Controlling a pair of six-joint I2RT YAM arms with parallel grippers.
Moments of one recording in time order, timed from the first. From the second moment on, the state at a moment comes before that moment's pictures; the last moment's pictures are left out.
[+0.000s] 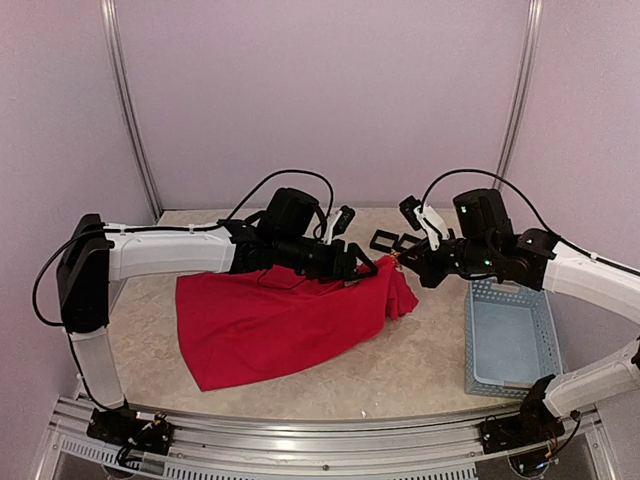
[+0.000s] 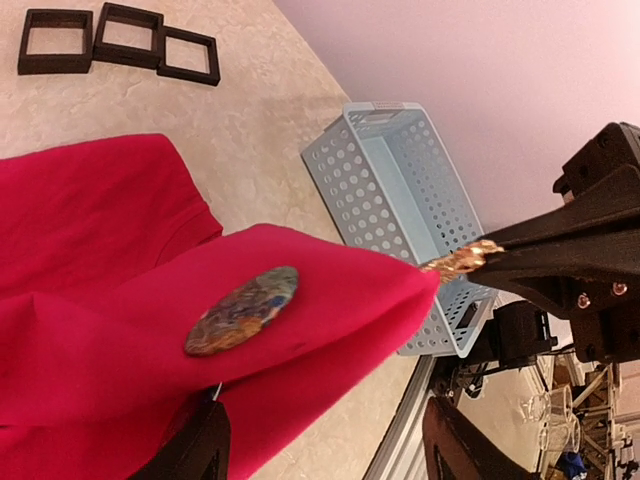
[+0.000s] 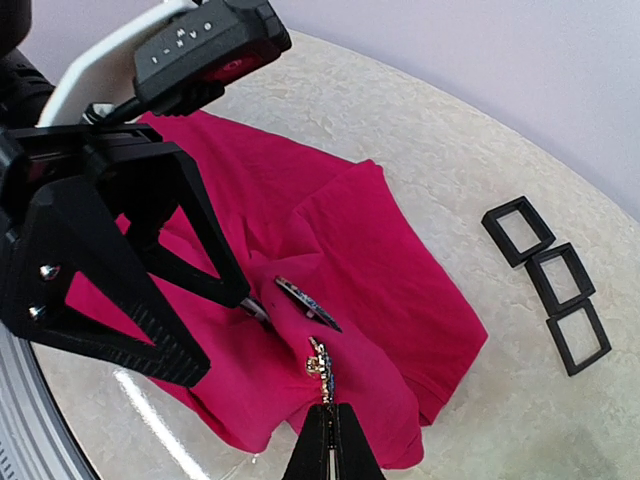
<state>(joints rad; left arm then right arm) -0.90 1.91 1.48 -0.11 0.42 -0.59 0.70 1.23 1.00 -0.35 -0.06 -0.04</state>
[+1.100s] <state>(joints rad) -0.78 1.86 1.52 0.07 0.55 -0.86 0.70 1.12 0.66 0.30 -0.05 0.01</state>
